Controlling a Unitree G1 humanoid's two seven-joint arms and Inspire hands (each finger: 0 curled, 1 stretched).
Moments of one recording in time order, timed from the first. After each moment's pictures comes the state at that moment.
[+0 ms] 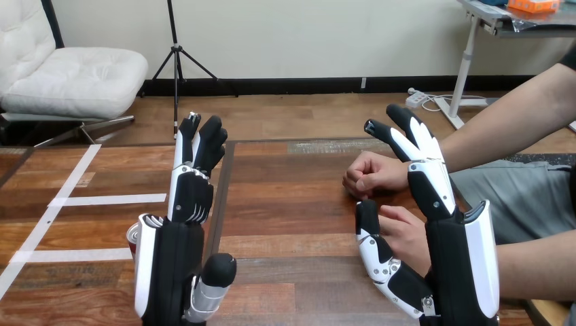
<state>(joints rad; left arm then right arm) 0.24 -0.04 -0.09 0.21 0.18 -1.12 0.09 0.27 -0.11 0.12 -0.03 -0.64 -0.92 -0.50</state>
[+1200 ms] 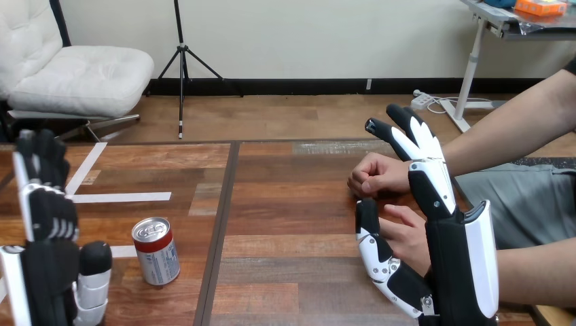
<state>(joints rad) 0.24 0.03 0.17 0.27 0.08 -1.15 0.18 0.27 -0.10 0.12 -0.03 -0.64 -0.92 -0.51</state>
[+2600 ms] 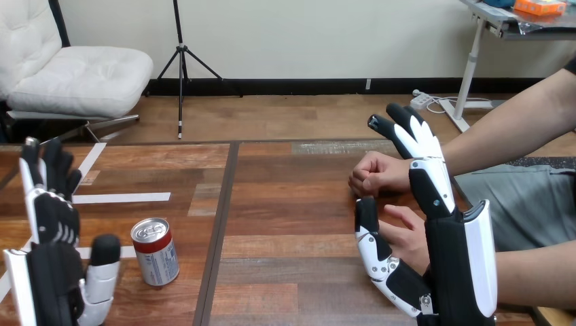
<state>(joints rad) 0.24 0.03 0.20 0.31 0.11 -1.10 0.17 0.27 -0.09 0.12 -0.03 -0.64 -0.92 -0.49</state>
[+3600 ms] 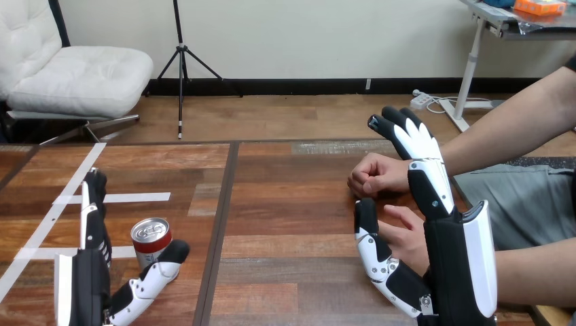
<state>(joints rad) 0.22 0.06 0.20 0.41 0.17 -0.96 0.13 0.27 -0.09 0.11 -0.03 -0.64 -0.92 -0.49</state>
